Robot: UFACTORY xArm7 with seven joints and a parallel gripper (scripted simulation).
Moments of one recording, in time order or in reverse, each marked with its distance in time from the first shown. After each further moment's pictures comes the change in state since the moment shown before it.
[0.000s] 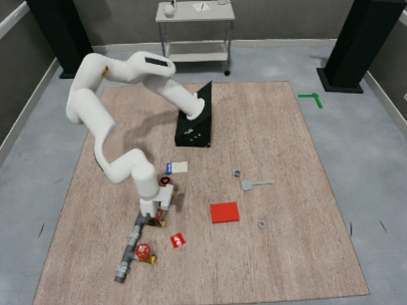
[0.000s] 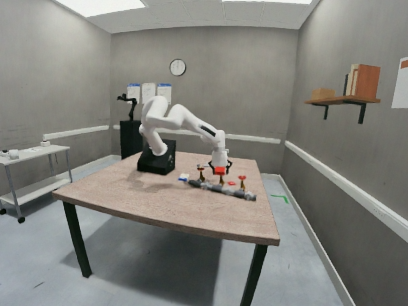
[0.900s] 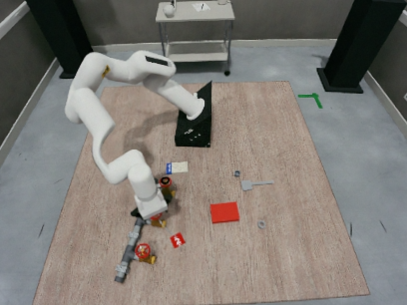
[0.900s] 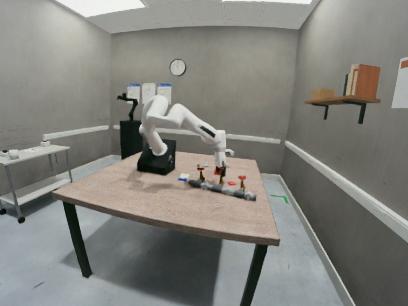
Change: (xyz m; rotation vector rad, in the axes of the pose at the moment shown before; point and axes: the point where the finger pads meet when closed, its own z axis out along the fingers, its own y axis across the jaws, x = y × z) arm 0.000 0.000 0.000 0.046 0.017 0.946
